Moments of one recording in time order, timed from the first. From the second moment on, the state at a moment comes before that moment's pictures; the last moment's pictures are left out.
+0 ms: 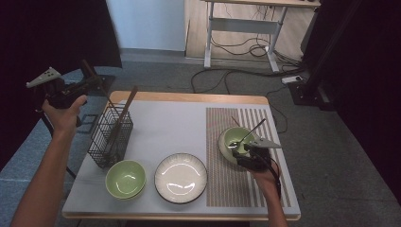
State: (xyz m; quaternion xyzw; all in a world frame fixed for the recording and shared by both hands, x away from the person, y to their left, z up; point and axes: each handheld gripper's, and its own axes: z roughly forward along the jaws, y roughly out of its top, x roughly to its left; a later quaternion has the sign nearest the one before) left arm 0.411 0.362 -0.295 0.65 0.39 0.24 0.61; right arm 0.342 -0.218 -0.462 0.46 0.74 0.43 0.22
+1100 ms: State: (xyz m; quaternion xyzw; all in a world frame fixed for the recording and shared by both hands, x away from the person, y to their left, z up) left arm 0.409 0.342 -0.320 0.66 0.38 0.19 0.62; right arm 0.344 -0.216 -0.464 0.46 0.75 0.43 0.22
